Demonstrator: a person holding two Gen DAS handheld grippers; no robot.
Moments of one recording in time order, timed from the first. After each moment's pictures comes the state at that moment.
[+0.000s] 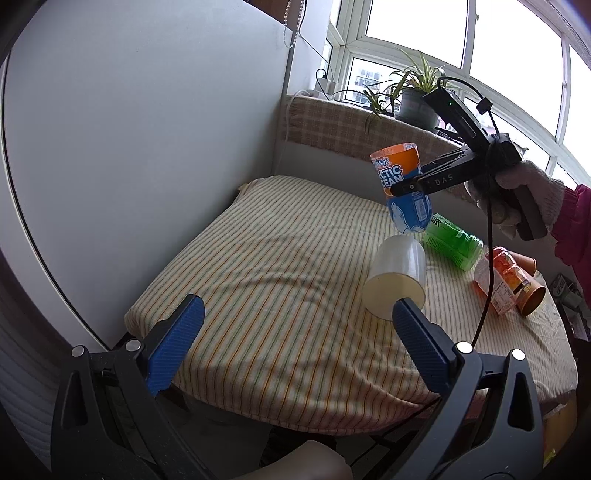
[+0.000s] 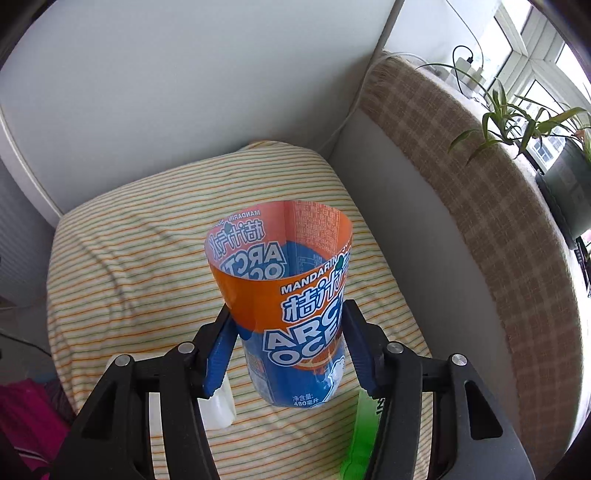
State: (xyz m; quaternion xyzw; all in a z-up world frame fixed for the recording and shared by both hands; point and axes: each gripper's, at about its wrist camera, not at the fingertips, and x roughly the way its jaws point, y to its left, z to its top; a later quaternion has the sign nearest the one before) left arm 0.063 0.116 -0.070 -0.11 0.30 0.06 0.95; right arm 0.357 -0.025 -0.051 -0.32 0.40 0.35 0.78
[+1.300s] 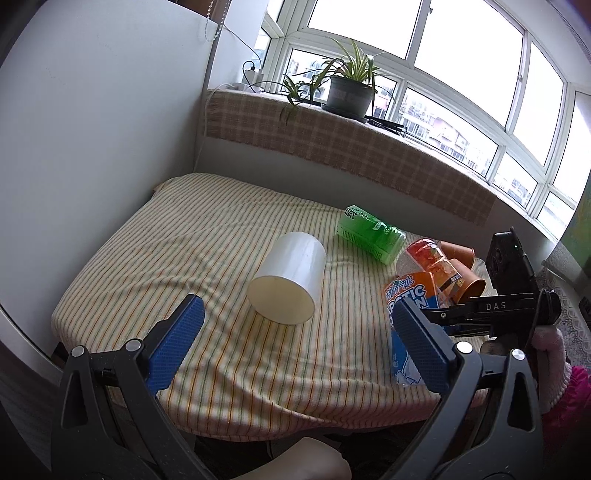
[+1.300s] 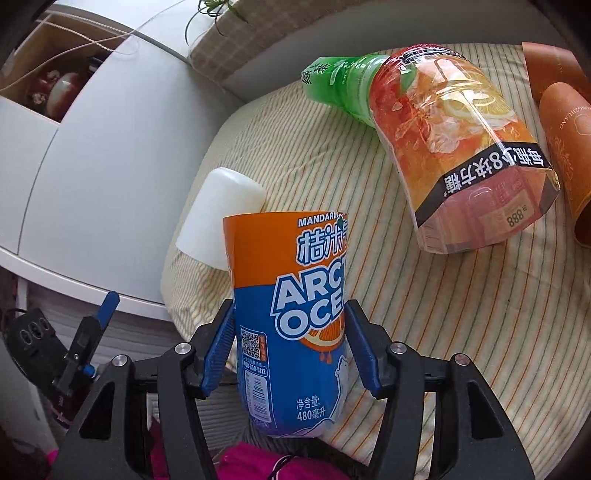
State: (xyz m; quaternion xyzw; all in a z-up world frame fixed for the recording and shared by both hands) left arm 0.085 0.044 -0.051 -0.12 0.30 -0.06 0.94; right arm 0.242 -0.224 -0.142 0.20 0.55 0.29 0.76
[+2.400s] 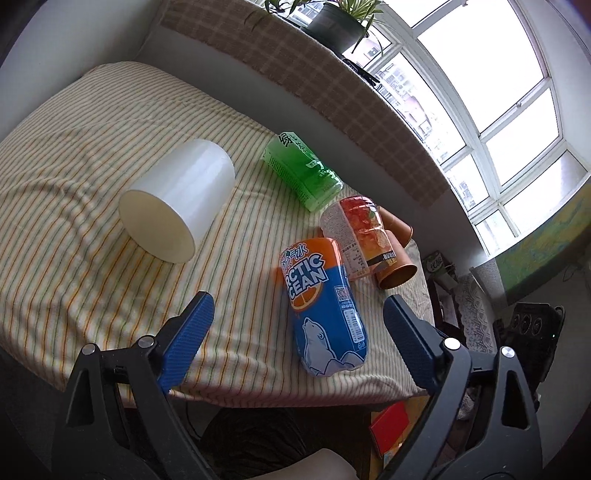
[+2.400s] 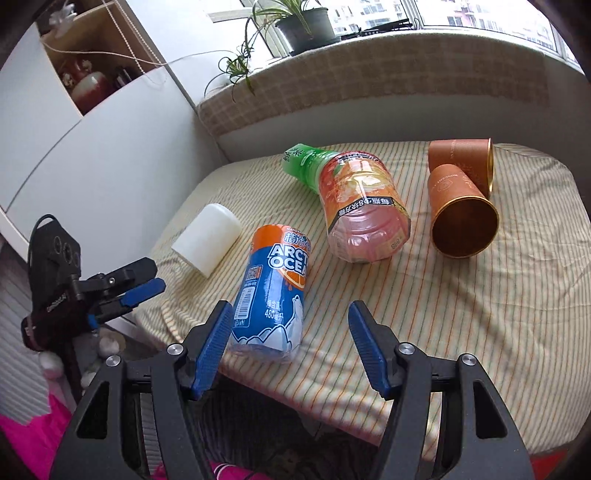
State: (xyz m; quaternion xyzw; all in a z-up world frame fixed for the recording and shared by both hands) left arm 0.142 0.003 -0.089 -0.29 0.44 -0.19 0.83; right arm 0.125 -0.280 -0.076 0.11 0.41 0.19 0.89
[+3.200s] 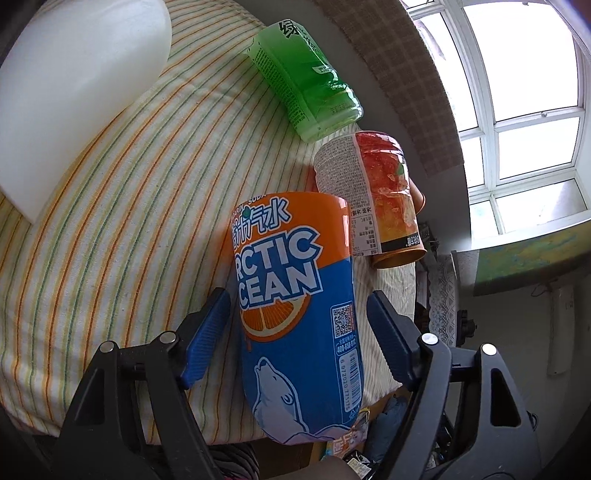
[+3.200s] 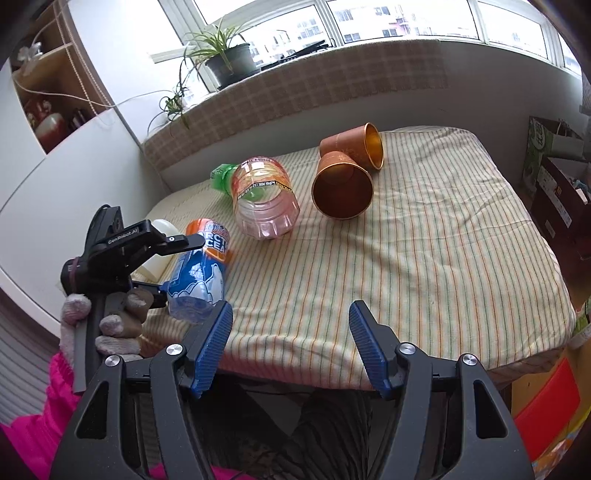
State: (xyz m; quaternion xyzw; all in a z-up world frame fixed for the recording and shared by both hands) left arm 0.214 -0.064 -0.157 -0.34 0.55 -0.23 0.73; right arm 0.062 -0.331 -0.089 0.15 0.38 0.08 0.91
